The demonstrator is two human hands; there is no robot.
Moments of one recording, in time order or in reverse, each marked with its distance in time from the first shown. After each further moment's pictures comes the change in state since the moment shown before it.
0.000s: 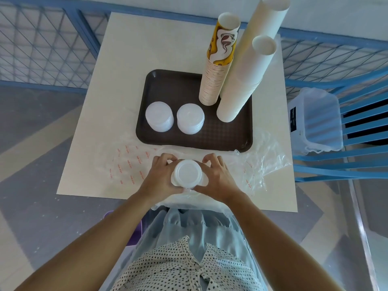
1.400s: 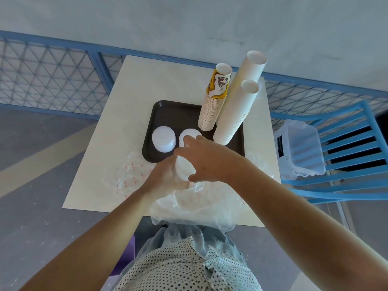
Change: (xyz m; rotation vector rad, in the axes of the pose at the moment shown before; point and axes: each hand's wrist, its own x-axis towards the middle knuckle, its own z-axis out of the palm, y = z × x) left_hand 0.013 0.064 -0.070 -0.312 -0.023 -0.052; right_hand 0.048 -0.150 -0.175 -0.522 -0.286 -0.345
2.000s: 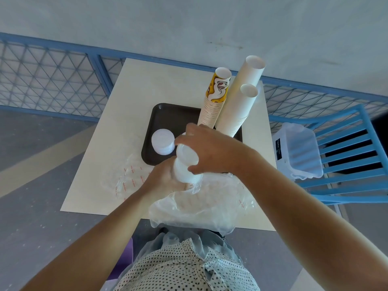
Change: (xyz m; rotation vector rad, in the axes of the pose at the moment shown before) left_hand 0.000 -0.001 -0.005 -0.057 -0.004 0.021; right_hand -0.003 0.009 -0.031 0.067 0.080 0.031
